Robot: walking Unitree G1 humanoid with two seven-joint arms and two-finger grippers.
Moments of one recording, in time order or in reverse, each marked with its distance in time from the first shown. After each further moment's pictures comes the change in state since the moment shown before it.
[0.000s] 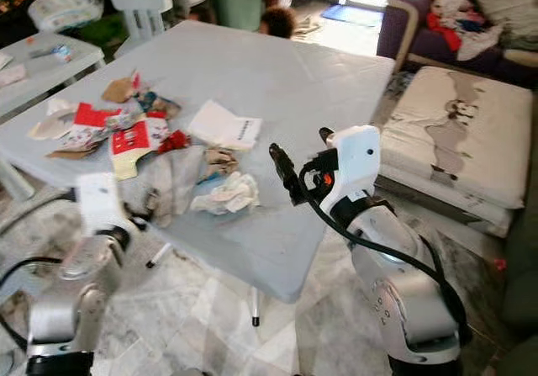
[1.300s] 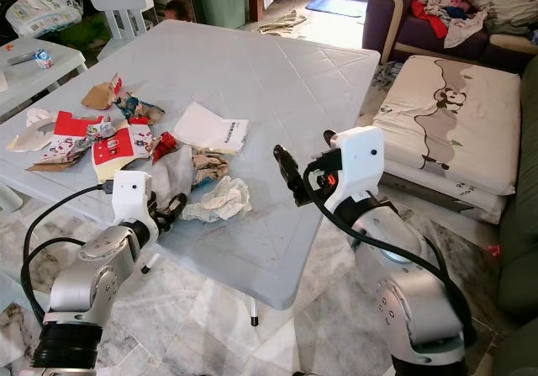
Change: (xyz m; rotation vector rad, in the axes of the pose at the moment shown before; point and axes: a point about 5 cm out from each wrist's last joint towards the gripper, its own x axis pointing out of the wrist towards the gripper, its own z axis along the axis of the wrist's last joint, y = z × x) left arm 0.027 -0.008 -0.009 0.063 0.073 -0.171; right arm -0.002 -0.003 -0.001 0.007 0.029 -0.015
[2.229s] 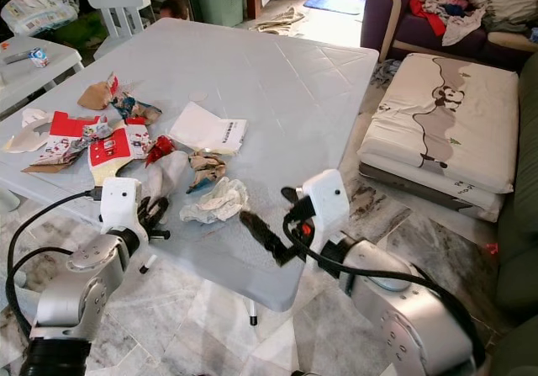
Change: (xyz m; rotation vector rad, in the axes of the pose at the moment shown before) left arm -0.015 0.011 -0.006 0.037 -0.001 0.055; right arm -0.026 0.029 -0.032 0.109 0.272 0.316
